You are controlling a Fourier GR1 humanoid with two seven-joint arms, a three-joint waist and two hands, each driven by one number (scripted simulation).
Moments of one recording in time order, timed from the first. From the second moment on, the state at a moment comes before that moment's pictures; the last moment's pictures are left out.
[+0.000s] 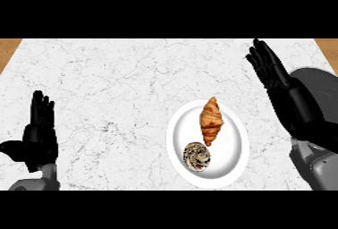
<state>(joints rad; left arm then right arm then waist) -0.04 0.24 0.00 -1.48 0.17 0.46 -0.16 -0.36 -0.45 0.27 -1.72 -0.27 -0.12 -0.03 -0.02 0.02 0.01</state>
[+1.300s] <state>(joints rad) -0.22 0.35 -0.08 -1.45 0.18 0.22 0.05 -0.60 -0.89 0.48 -1.87 0.19 0.28 0.51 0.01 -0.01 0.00</state>
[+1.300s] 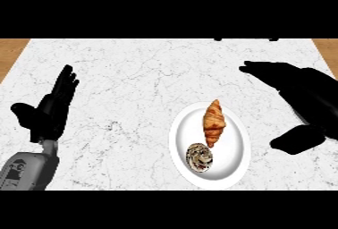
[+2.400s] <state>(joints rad) -0.24 0.31 -0.04 -1.45 0.15 0.17 0.06 -0.92 -0.32 0.59 -1.62 0.28 0.56 0.87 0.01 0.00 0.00</state>
